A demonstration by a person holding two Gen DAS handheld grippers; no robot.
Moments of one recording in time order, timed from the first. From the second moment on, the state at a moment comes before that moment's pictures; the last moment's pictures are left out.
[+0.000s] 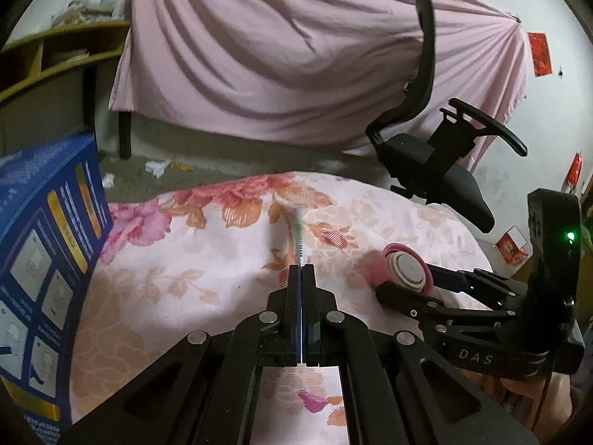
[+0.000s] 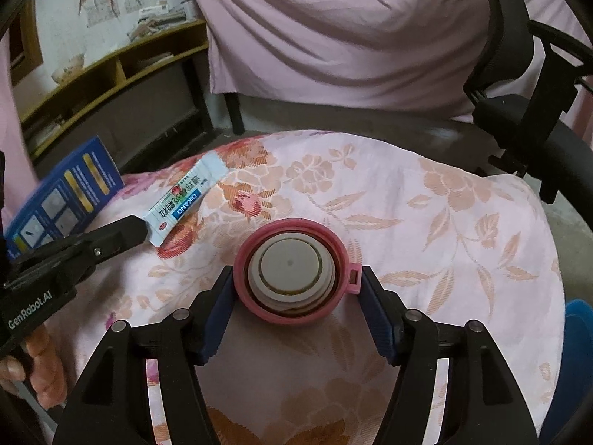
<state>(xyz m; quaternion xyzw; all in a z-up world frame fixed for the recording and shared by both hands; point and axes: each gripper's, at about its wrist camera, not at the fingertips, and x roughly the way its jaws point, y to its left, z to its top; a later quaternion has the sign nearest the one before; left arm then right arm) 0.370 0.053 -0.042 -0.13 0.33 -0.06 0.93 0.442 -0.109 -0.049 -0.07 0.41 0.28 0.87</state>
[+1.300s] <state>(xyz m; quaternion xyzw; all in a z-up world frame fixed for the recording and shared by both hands) 0.260 -0.080 0.052 0.02 0.01 -0.11 0.99 0.304 -0.256 0.054 0.01 0.03 0.16 0.99</state>
